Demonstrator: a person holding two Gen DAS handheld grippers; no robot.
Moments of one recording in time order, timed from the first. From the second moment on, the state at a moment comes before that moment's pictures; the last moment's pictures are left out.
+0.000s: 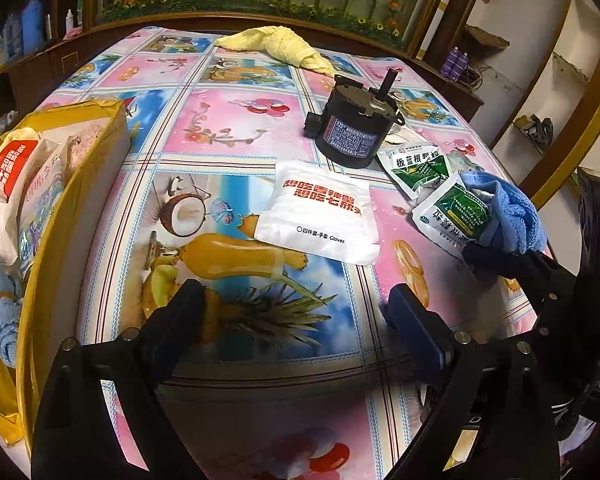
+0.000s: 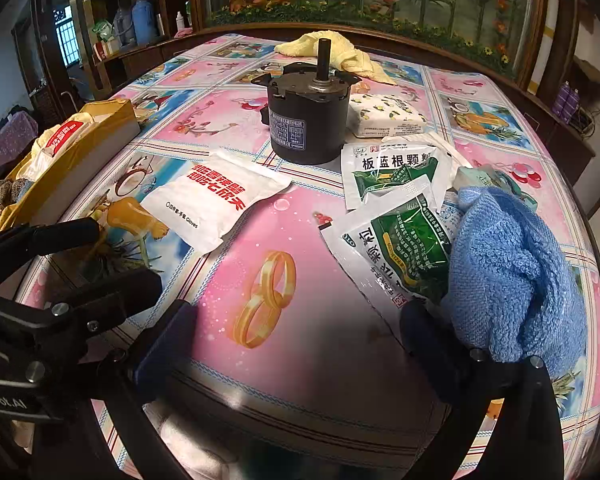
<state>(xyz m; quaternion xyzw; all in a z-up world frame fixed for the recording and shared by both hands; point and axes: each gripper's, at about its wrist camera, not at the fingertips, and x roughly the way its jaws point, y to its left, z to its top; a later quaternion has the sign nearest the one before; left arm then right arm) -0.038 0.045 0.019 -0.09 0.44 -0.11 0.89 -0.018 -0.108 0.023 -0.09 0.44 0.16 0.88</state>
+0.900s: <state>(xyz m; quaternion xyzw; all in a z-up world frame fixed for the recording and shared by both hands) -0.001 0.064 0.040 -0.11 0.46 -0.10 0.88 -0.009 -0.092 0.024 -0.10 0.45 0.19 0.87</state>
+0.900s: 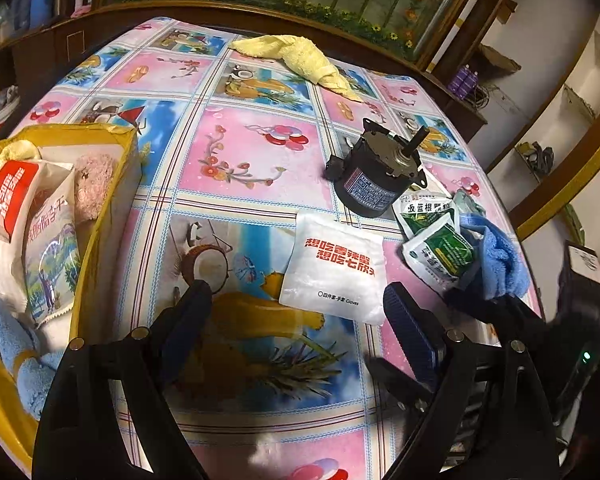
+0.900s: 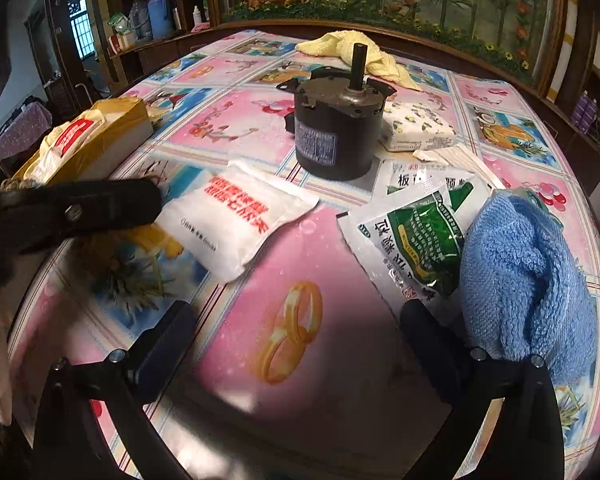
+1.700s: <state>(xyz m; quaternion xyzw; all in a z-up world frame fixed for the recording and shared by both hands) 0.018 -0.005 0.022 0.02 0.45 -0.16 0.88 -0.043 -0.238 0.079 0.01 0.40 0.10 0.91</state>
